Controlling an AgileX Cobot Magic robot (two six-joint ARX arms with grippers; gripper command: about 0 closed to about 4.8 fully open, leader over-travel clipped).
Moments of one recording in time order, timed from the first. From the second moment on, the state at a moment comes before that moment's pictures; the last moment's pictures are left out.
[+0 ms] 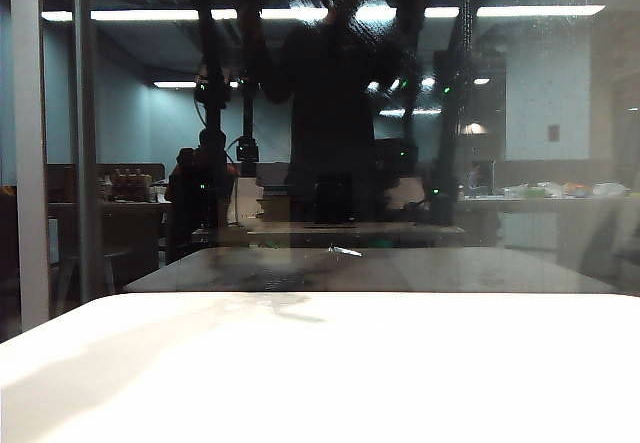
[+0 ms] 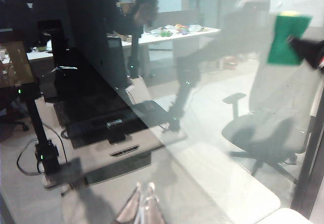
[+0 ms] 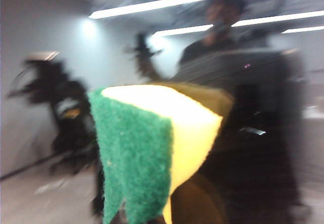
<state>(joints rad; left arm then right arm) -0.07 1.35 2.26 -0.85 0.45 0.07 0.07 2.00 2.52 -0.16 -0.32 0.14</state>
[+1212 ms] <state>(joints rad) -0.07 1.35 2.26 -0.83 0.45 0.07 -0.05 2.00 2.52 -0.34 -0.37 0.00</state>
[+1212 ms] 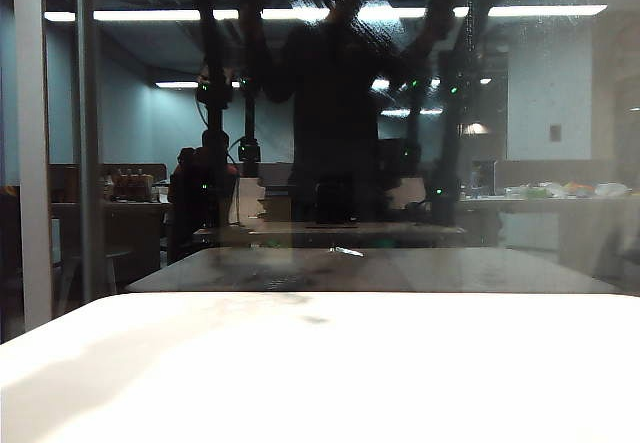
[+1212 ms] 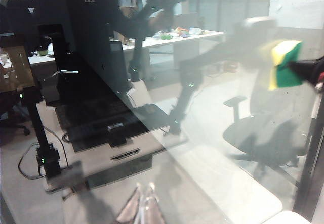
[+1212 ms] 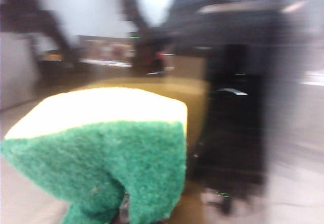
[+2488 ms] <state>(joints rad) -0.07 1.36 2.26 -0.79 0.45 0.07 -0.34 1.99 2.51 -0.45 -0.36 0.05</state>
